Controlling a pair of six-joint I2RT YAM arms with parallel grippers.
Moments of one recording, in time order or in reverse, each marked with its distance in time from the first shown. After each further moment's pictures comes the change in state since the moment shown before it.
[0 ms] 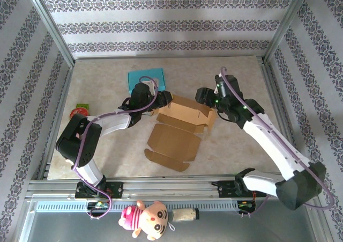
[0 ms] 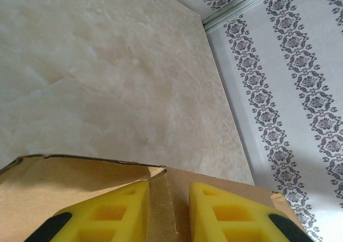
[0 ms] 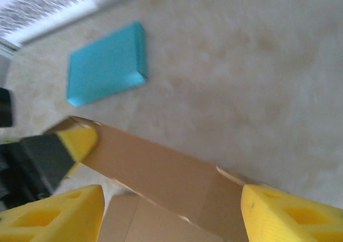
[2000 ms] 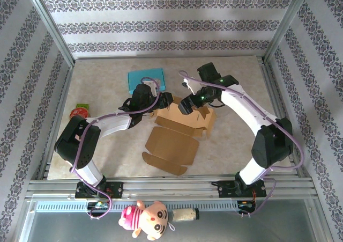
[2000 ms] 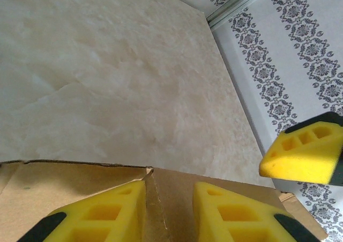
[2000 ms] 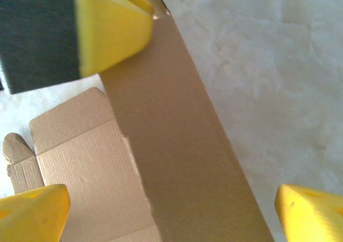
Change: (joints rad) left arm -0.023 -0.022 0.000 -0.037 -0.047 0.085; right arm -0.029 0.435 0.298 -0.239 -0.393 -0.859
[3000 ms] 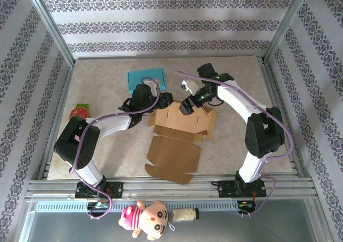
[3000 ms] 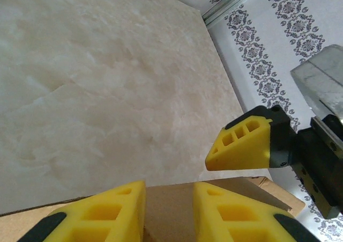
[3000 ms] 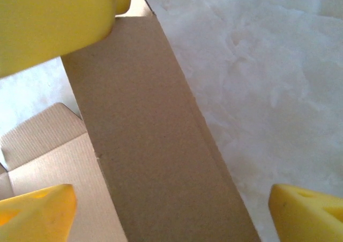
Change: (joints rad) left arm -0.001 -0.006 0.000 -0.001 0.014 0.015; right arm -0.043 0.137 0.032 -0.006 -0.098 -0.157
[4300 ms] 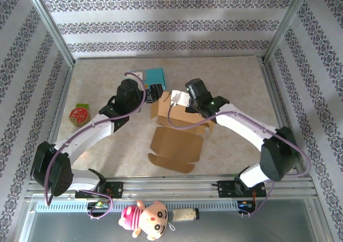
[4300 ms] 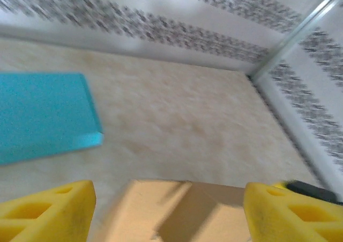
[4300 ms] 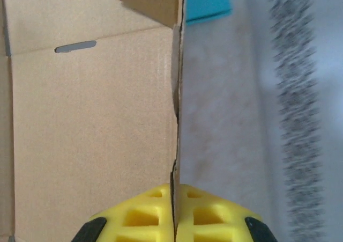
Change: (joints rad) left arm 0.023 -0.327 0.053 -0.351 -0.359 0.265; right arm 0.264 -0.304 -0.360 0.560 0.735 -0.613
